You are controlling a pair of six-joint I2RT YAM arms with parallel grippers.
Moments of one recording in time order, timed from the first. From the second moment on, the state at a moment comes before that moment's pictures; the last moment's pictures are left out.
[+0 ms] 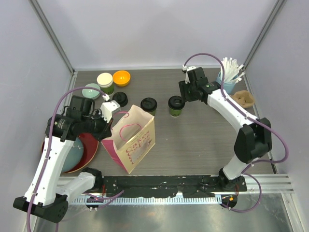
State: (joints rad) left arm -0.28 0.97 1.31 -1.33 0.39 0.39; right arm 0.40 1.61 1.39 -0.59 0.09 0.11
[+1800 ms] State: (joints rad) left arm -0.28 0.96 1.29 -1.28 0.38 0.34; right arm 0.66 1.53 1.92 -0.96 0.11 0.08
